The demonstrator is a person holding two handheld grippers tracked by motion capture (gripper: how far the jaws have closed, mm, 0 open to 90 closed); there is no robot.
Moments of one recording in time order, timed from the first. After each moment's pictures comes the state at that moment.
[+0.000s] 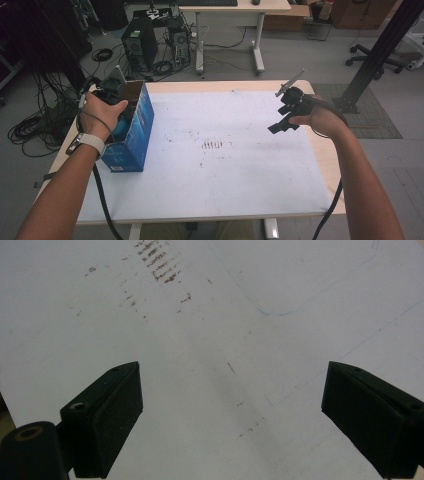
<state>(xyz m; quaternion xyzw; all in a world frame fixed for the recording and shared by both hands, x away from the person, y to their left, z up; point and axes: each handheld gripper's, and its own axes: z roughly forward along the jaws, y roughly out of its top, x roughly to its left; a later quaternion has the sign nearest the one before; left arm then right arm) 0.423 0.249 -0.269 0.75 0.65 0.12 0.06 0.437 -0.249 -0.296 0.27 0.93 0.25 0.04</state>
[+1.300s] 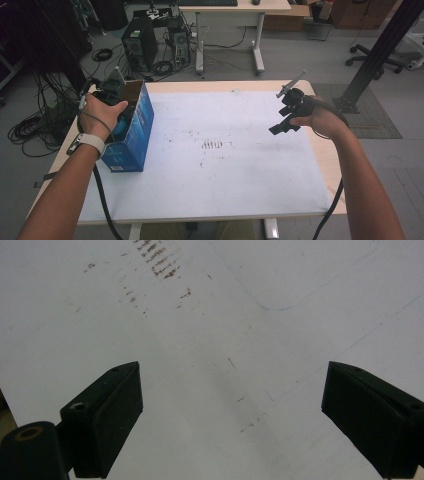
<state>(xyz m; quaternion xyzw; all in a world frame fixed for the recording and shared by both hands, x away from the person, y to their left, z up) 0.427 0.254 -0.273 0.75 0.65 0.11 0.07 0.435 -0.252 -0.298 0.27 0.93 0.24 0.04</state>
